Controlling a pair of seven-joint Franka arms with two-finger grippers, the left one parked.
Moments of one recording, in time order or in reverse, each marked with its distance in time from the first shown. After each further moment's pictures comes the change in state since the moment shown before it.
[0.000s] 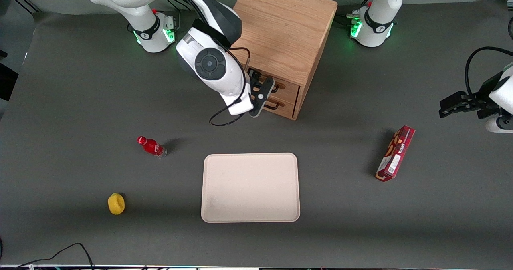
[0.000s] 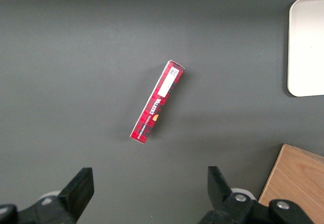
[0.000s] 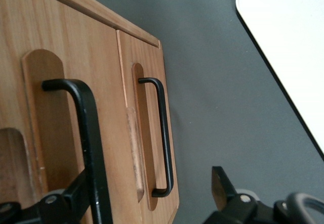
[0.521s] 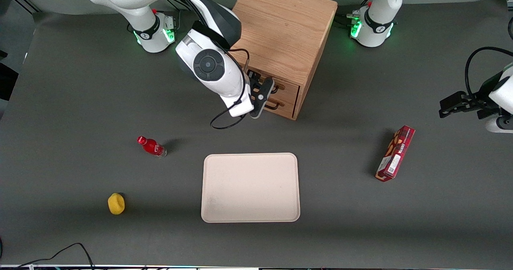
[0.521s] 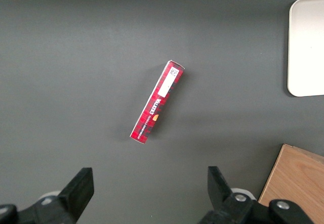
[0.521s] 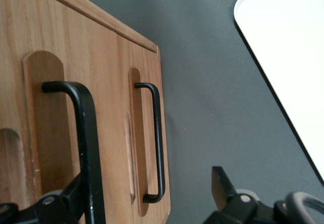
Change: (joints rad) arm -0.005 0.004 -0.007 -0.004 0.000 0.028 -0.051
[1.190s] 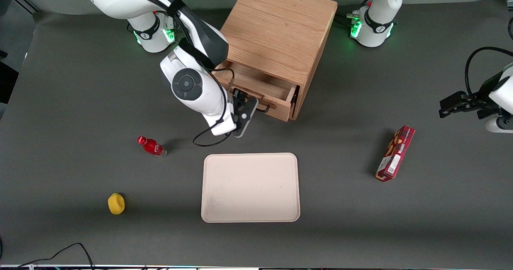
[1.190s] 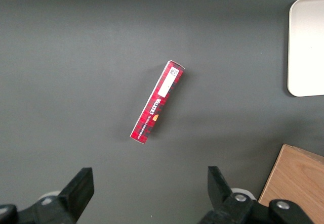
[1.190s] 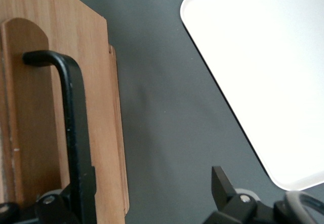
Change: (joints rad) arm -0.021 0.013 -0.091 0.011 0.000 0.035 -0.084
